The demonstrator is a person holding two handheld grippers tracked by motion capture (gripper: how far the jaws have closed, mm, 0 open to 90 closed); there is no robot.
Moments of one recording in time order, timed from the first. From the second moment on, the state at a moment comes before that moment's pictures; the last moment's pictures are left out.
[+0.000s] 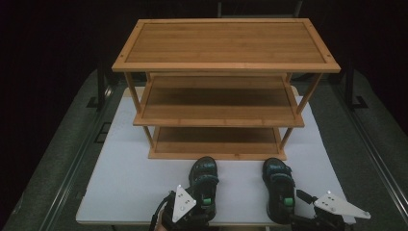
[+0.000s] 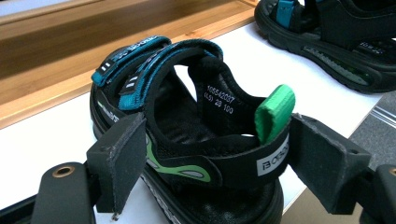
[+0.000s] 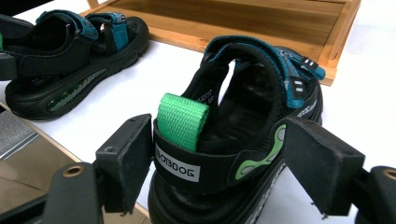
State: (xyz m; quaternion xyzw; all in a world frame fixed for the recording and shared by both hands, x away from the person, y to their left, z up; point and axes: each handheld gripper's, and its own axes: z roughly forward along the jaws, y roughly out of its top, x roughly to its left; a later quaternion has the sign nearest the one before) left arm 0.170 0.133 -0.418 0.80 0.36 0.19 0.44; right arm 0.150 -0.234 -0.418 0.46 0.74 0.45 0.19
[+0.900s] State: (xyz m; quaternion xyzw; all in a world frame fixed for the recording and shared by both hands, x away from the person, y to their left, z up) left arm 0.174 0.143 -0.416 0.80 0.35 0.16 0.46; right arm 0.150 -0.235 -0.419 0.46 0.74 0.46 0.18
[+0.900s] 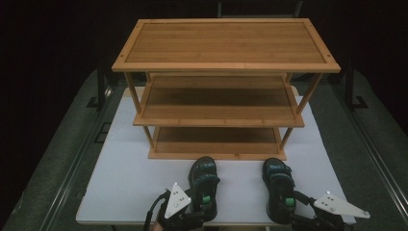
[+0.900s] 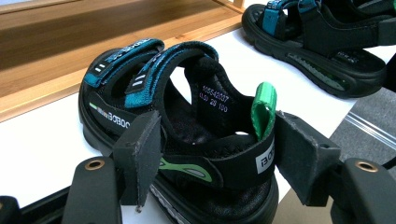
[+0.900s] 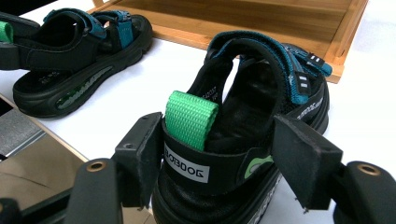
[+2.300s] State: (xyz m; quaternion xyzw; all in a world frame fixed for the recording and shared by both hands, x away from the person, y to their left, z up) left arm 0.179 0.167 -0.414 0.76 0.34 0.17 0.52; right arm 0.145 -0.235 -0.414 0.43 0.74 0.44 0.26
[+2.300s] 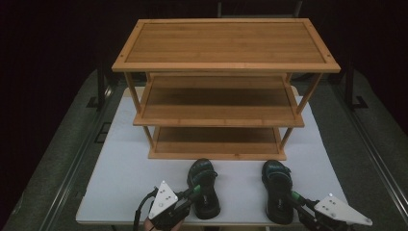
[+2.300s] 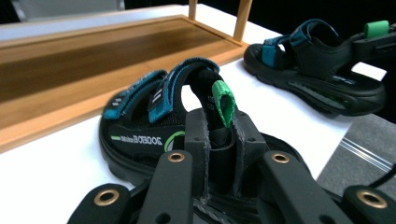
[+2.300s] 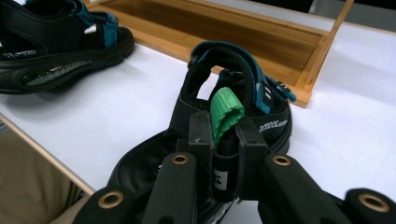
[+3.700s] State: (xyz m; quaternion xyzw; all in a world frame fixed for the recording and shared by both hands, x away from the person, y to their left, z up) left arm 0.205 0.179 -0.376 0.76 0.27 0.23 0.54; right arm 0.158 -0.199 -0.384 0.37 0.75 0.48 0.27
